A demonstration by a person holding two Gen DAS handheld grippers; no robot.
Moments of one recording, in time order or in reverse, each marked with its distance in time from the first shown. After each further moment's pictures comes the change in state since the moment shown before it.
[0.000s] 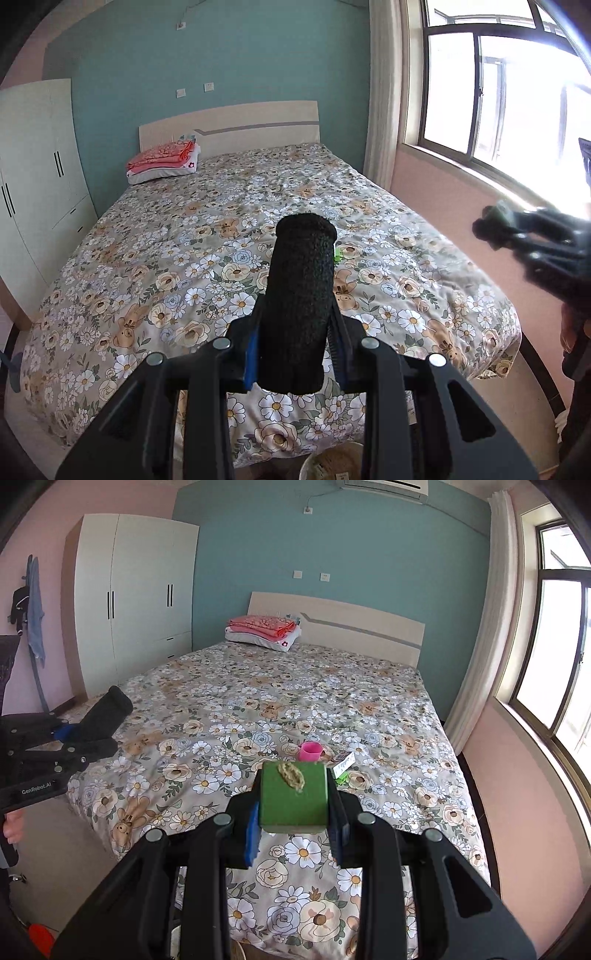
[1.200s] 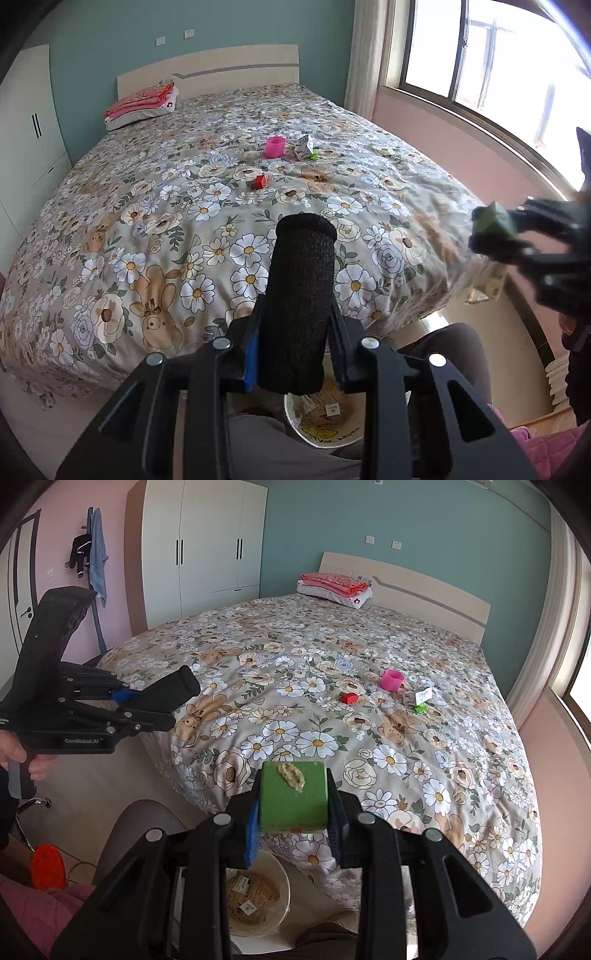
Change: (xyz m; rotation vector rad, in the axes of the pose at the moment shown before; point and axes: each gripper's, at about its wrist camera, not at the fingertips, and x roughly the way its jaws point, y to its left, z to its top) left arm 0.009 0.001 -0.179 0.008 0.214 -0.104; right arm -0.011 0.094 -0.173 -0.121 0.150 0.231
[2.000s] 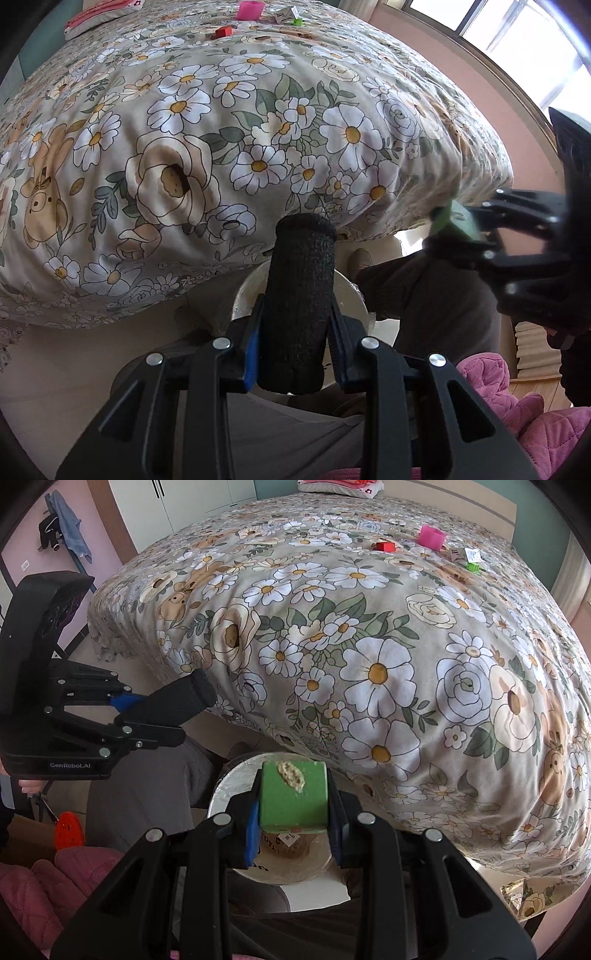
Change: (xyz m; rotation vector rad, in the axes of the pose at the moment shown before) left arm 0.145 -0.011 -0.102 -0.067 0.377 -0.171; right arm 0.152 0.013 -0.119 0.125 0.381 0.138
